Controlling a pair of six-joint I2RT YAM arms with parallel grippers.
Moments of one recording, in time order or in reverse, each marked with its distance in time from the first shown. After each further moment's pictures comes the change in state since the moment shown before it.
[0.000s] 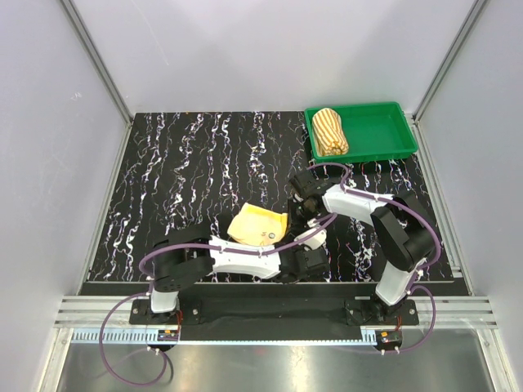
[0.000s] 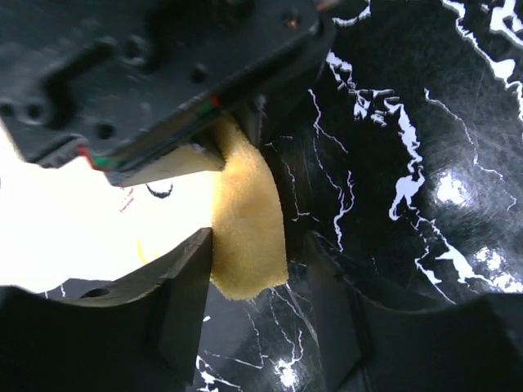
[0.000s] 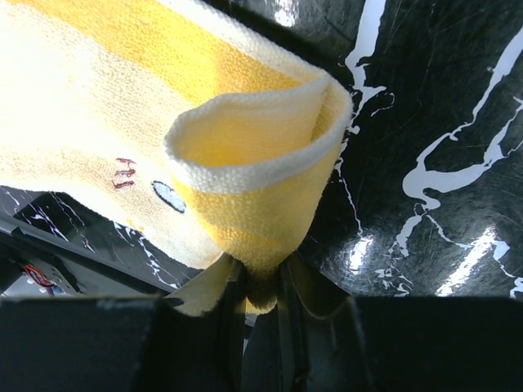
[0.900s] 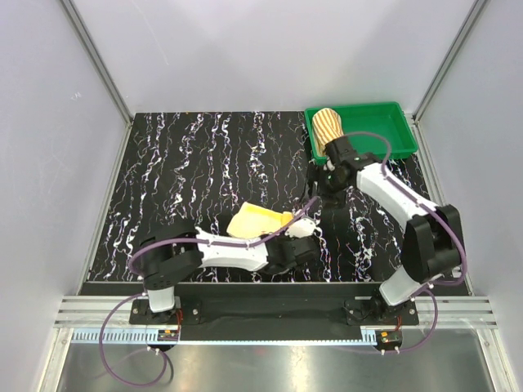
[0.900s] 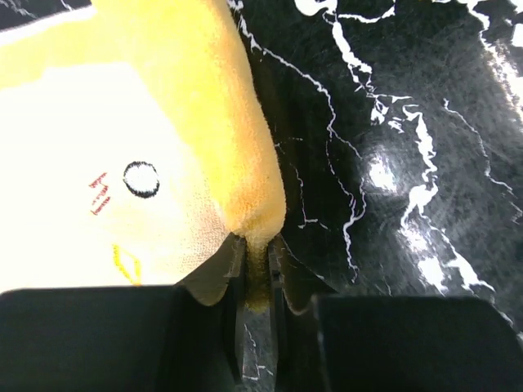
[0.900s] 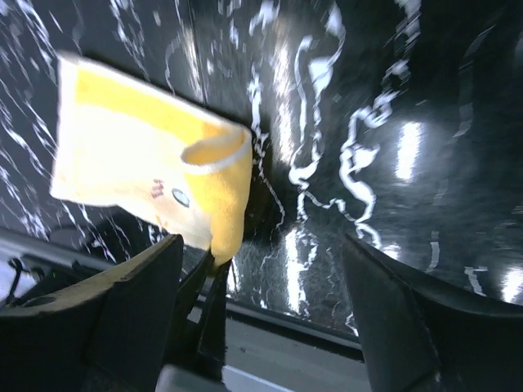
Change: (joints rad) left arm 0.073 -0.064 -0.100 0.115 0.138 -0.031; right arm -0.234 -0.142 0.171 -0.239 0.035 -0.117
